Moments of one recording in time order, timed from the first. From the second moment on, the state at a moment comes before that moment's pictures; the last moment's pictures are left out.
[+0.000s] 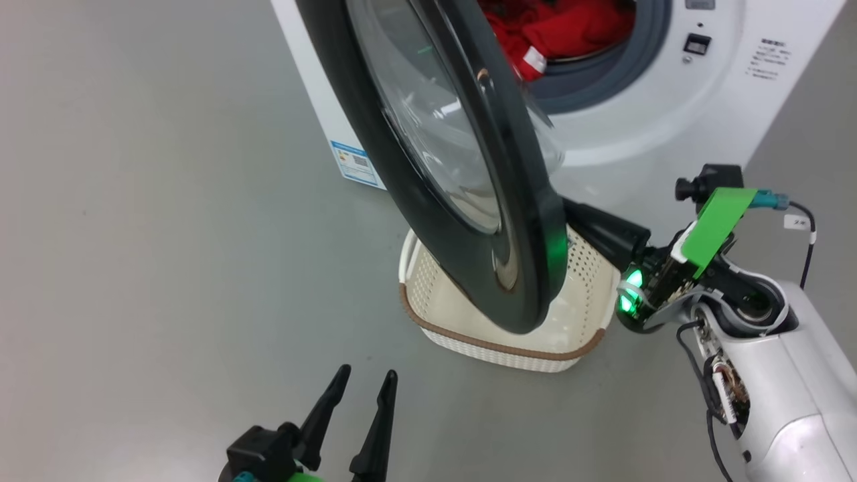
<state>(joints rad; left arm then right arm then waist) -0.10 0.04 -0.37 0.23 -0.46 -0.03 -0.25 -0.60 -0.09 0.09 0.55 1.77 0.13 0.75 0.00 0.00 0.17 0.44</state>
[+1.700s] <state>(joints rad) 0.00 0.04 -0.24 0.13 -0.45 0.02 -0.25 -0.58 -0.07 0.42 0.53 1.91 0.13 0.65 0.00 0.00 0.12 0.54</state>
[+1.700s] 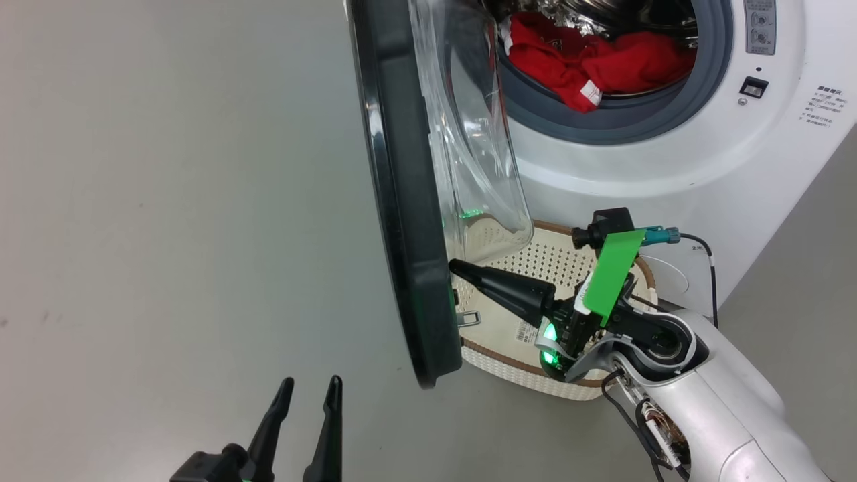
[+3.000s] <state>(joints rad) 0.00 0.04 -0.22 0.24 -0.40 -0.05 -0.25 -0.21 -0.06 0.12 0.52 1.66 0.13 0.56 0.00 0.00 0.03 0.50</state>
